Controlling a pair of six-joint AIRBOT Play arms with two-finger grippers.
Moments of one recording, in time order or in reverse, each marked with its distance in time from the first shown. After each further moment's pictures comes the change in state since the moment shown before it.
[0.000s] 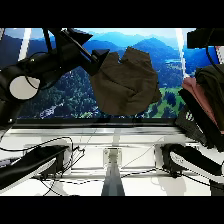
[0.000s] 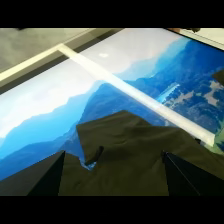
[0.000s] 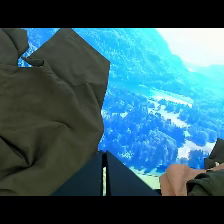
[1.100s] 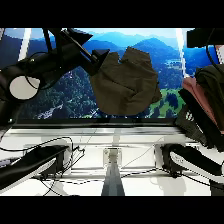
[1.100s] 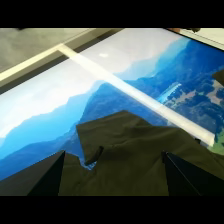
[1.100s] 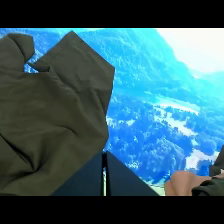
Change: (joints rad) left arm 0.000 0.000 0.000 0.000 0.000 0.000; right arm 0.000 0.000 0.000 0.024 -0.021 0.000
